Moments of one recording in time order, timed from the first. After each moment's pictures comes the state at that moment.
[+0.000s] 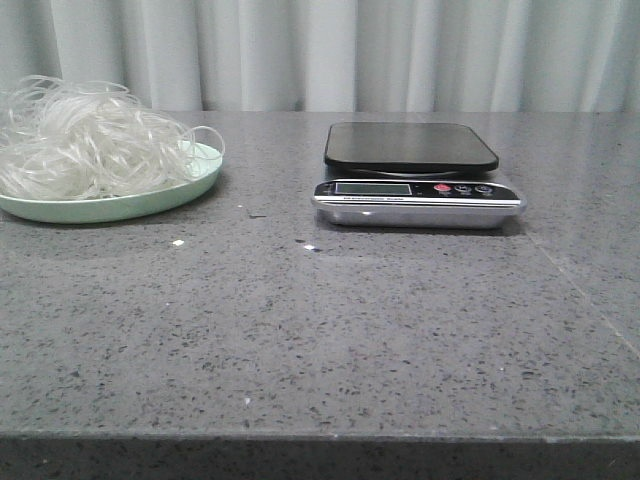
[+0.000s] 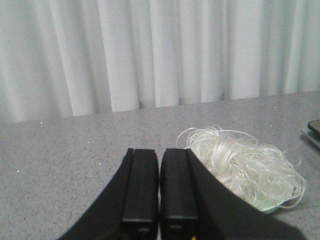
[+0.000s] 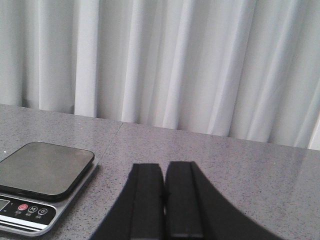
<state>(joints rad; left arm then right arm) -0.10 0.18 -0.33 -0.05 0.23 0.13 -0.03 0.08 -0.37 0.22 0.27 -0.27</state>
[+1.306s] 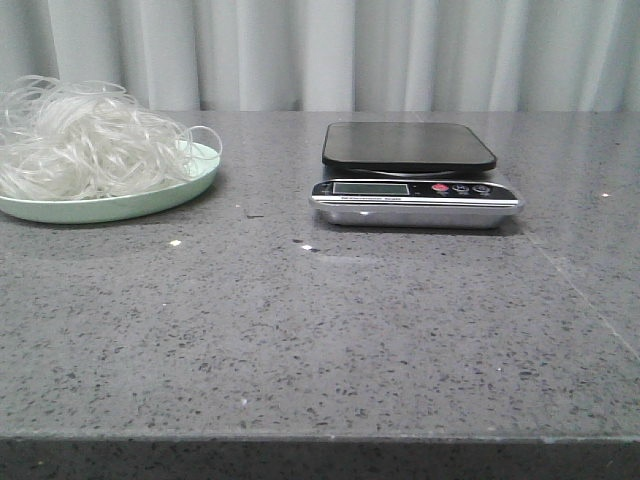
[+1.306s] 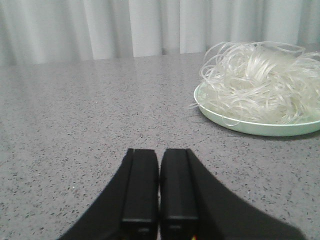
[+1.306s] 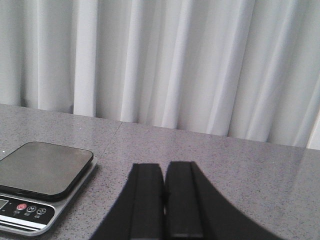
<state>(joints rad) 0.00 0.00 0.00 -0.05 0.14 0.13 -0.03 0.08 -0.37 0.22 0.27 -0.27</state>
